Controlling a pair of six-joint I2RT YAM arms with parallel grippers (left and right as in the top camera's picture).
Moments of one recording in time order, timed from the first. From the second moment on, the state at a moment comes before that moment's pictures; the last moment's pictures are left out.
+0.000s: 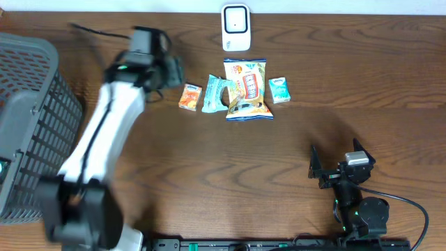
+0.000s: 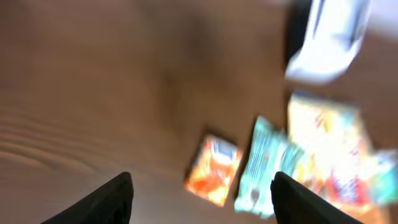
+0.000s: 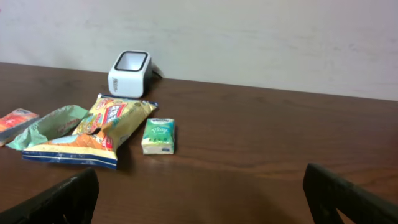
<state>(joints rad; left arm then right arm) -0.12 1.62 1.40 -0.64 0.02 -0.35 0.06 0.01 0.01 -0.07 -0.07 -0.04</state>
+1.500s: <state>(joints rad) 0.93 1.94 1.42 -0.71 -0.30 -0.60 0.06 0.01 0.01 -0.07 -0.07 -0.04</state>
